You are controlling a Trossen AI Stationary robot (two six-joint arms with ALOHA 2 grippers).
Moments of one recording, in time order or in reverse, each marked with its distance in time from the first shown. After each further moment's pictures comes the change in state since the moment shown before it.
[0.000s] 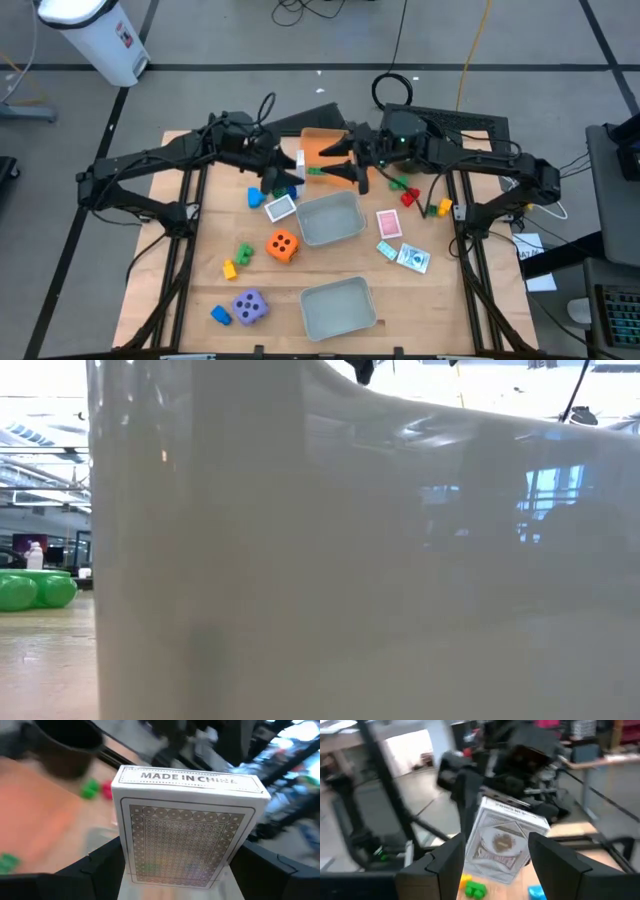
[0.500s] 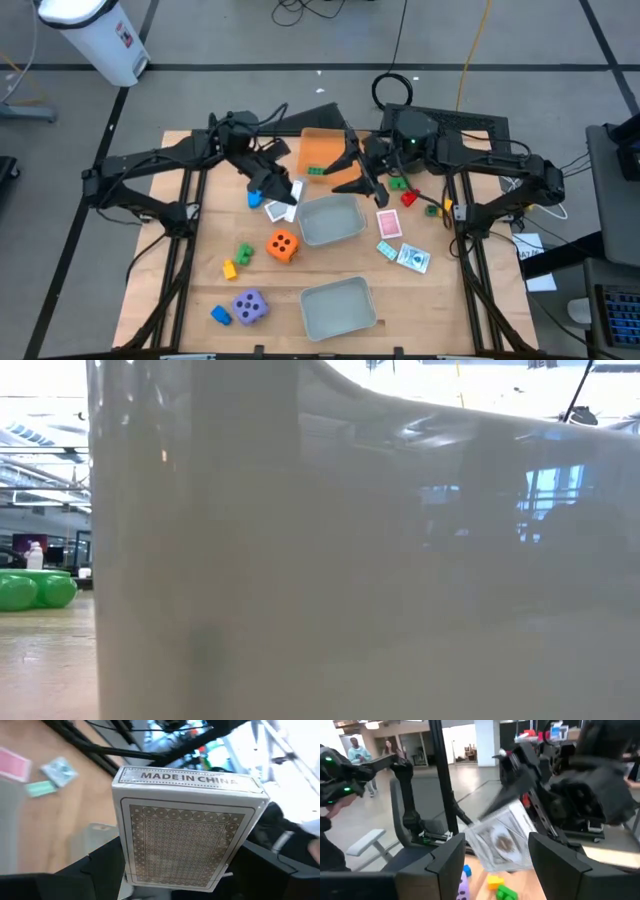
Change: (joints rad) left arm -0.013 0.063 0.000 0.170 0.460 -0.365; right arm 0.047 -0.020 0.087 -0.083 -0.178 -0.081
